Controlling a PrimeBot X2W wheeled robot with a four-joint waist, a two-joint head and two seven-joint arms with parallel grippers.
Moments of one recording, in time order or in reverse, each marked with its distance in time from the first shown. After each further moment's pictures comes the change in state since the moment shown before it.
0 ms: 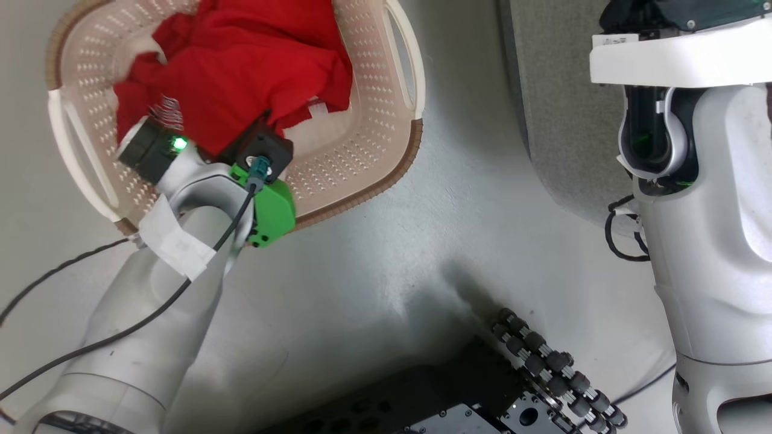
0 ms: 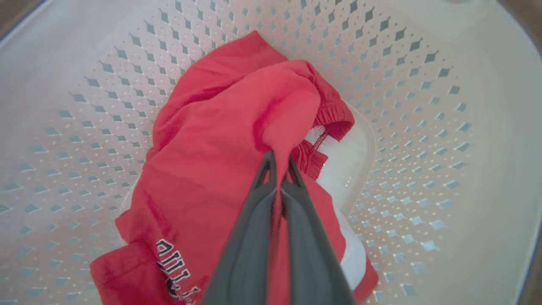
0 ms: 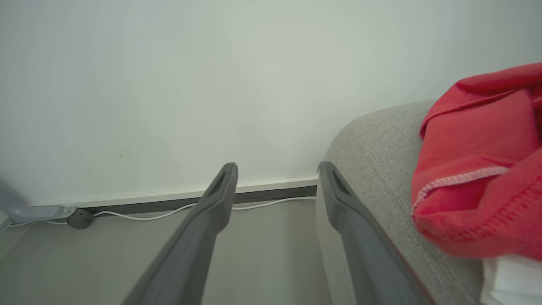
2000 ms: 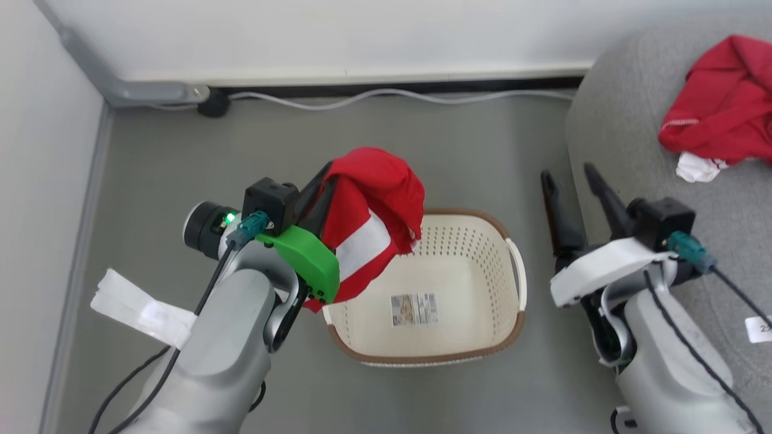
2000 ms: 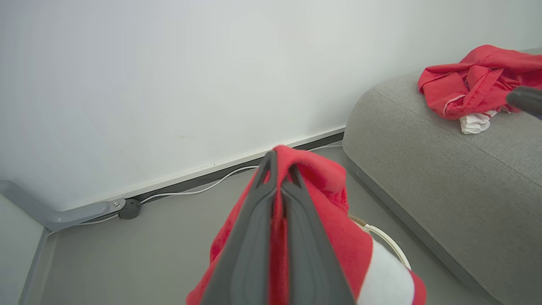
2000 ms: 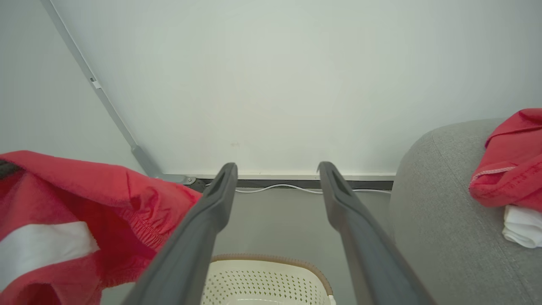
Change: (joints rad) left arm 0.231 -0.048 -0.015 -0.243 -0.489 -0.027 -0.075; right arm 0.431 -0.041 0.043 0.386 -0.051 0.094 0.000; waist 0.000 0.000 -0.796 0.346
